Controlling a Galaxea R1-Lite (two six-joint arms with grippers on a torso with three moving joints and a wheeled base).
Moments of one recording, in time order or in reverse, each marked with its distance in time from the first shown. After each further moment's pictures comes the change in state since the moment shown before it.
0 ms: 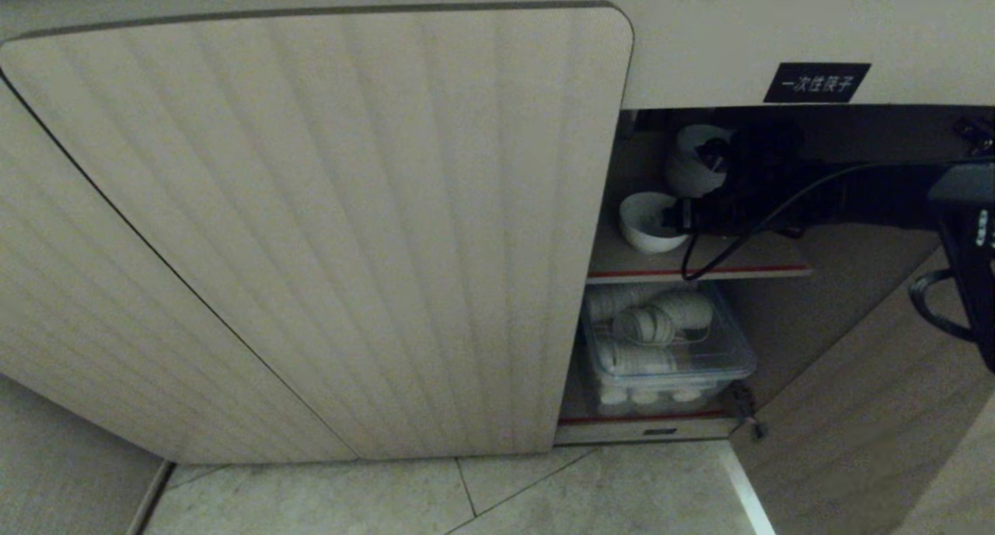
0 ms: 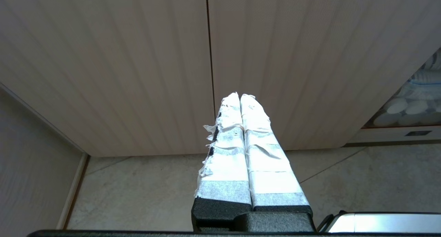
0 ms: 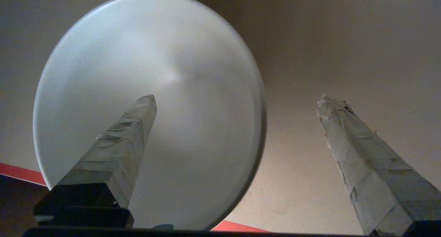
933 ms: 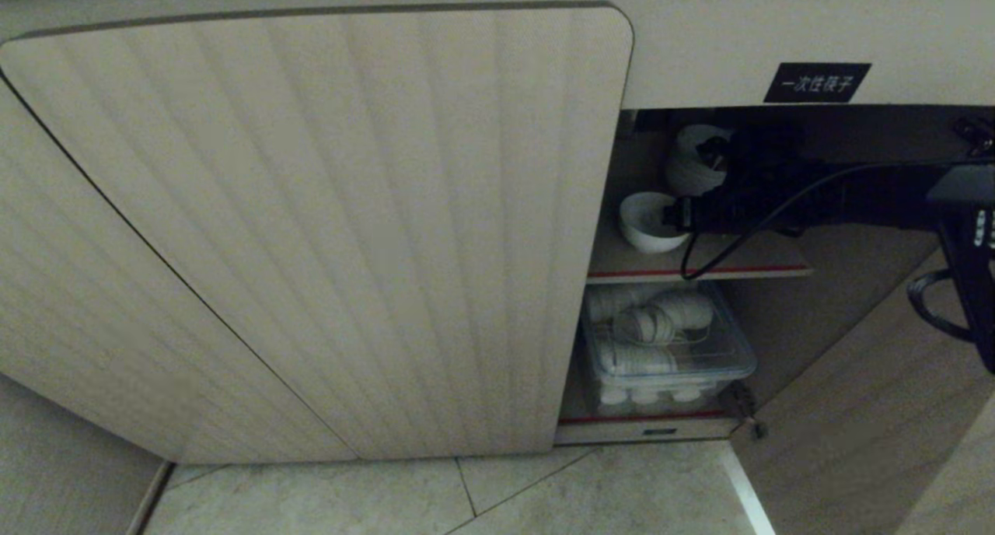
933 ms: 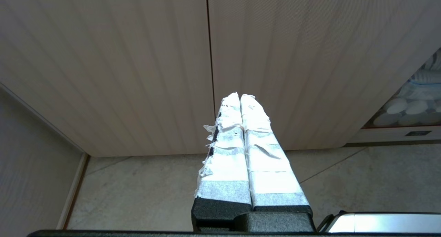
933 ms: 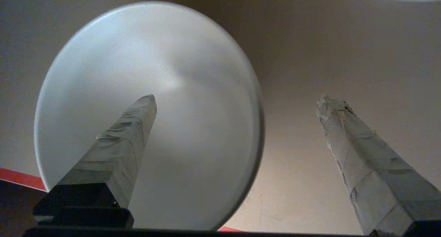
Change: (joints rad) left arm 0.000 0.000 0.000 0.000 0.000 0.000; right arm -0.001 0.003 0.001 -0.021 -0.001 0.000
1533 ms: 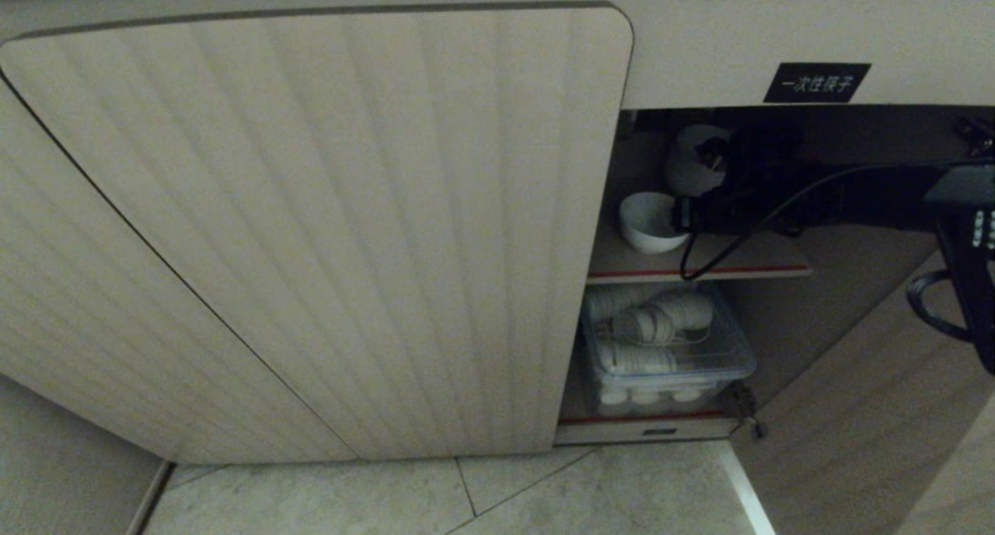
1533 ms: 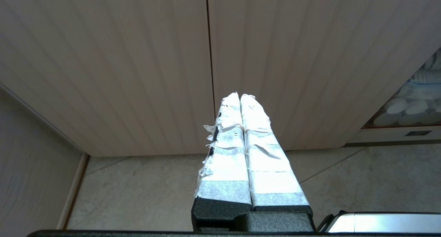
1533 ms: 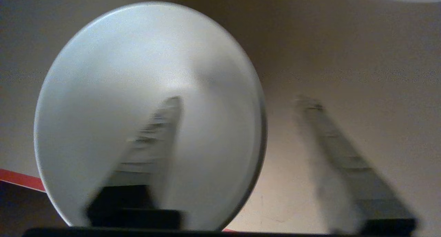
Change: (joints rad) left arm 0.000 0.000 0.000 0.000 0.000 0.000; right arm 0.001 0.002 -0.001 -0.005 0.001 -0.001
